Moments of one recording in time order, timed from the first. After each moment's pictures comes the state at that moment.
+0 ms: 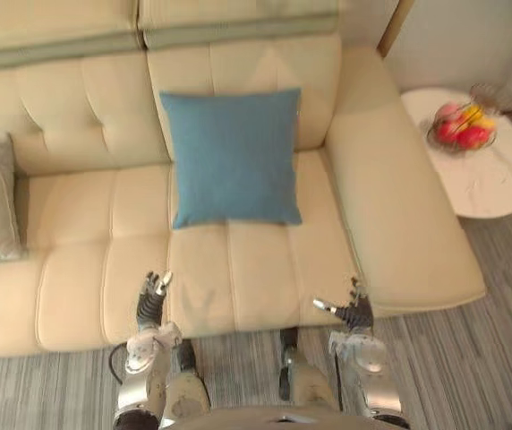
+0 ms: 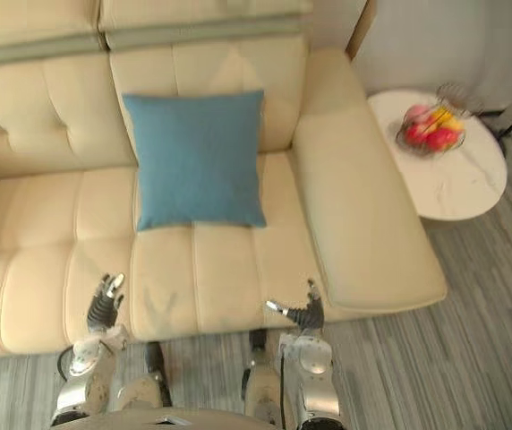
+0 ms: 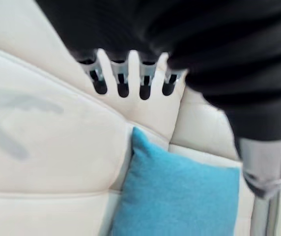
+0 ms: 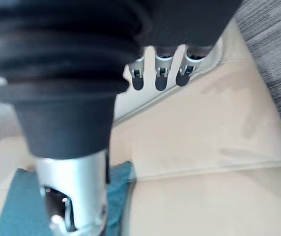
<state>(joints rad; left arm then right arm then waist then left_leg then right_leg) 0.14 -0.03 0.10 0.43 -0.25 -0.08 0.12 0.15 -0.02 -0.12 0.38 -0.08 -0.06 -0.20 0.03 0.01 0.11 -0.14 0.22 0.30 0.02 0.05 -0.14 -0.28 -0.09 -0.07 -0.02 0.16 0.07</state>
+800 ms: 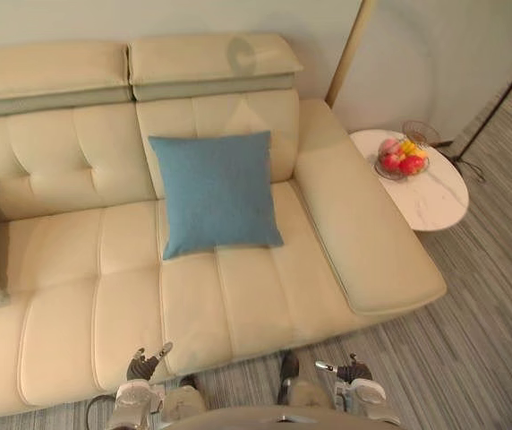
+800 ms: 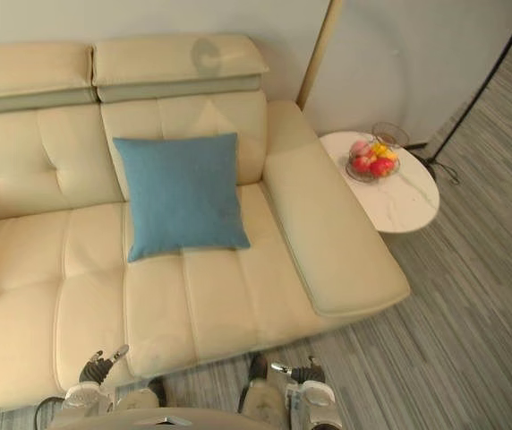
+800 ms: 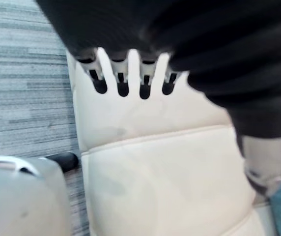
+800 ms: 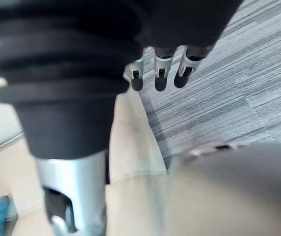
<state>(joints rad) 0.06 0.09 0.22 0.95 0.14 -0.01 0.17 0.03 -0.03 -0.28 0.98 -0.08 -0.01 -0.15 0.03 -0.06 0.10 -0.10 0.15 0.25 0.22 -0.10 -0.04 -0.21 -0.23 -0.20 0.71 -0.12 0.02</state>
